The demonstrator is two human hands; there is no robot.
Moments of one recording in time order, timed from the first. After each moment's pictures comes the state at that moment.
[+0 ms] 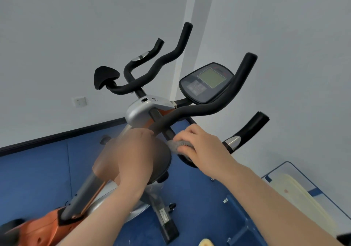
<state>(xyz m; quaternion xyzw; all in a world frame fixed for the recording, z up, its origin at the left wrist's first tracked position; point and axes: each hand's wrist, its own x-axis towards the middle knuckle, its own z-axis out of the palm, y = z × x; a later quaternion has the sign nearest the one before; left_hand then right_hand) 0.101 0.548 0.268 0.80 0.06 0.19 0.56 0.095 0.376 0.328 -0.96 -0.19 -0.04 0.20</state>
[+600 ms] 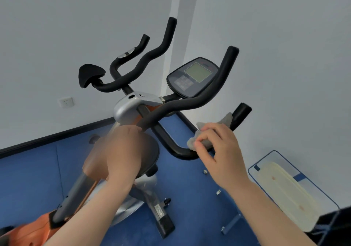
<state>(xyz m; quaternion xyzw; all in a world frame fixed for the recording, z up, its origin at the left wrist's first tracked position) 0.096 0.549 0.276 0.80 0.07 0.16 0.57 0.046 0.339 0.314 -0.91 -0.11 -0.30 0.25</state>
